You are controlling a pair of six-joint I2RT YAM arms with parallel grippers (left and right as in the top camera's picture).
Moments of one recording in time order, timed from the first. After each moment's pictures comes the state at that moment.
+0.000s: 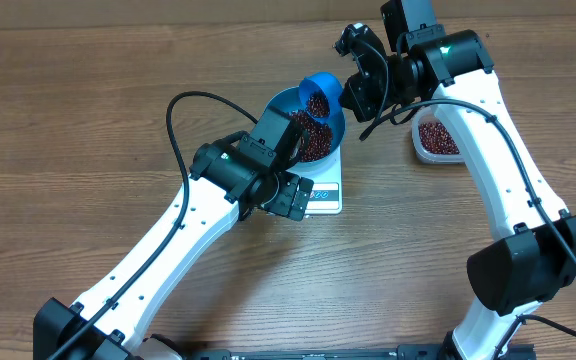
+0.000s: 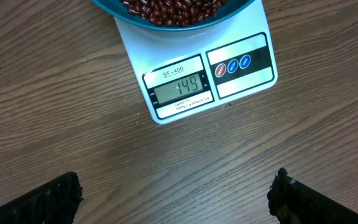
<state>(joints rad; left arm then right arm) -0.59 1.54 1.35 -1.05 -0.03 -0.26 0.30 1.91 1.94 -1.14 -0.35 -0.24</state>
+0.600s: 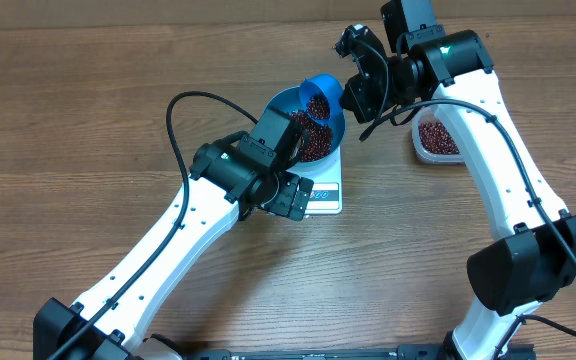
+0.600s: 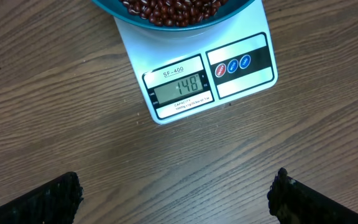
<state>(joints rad) -0.59 1.54 1.35 -1.05 -0.03 -0.26 0.30 1.91 1.94 -1.15 -0.35 -0.24</state>
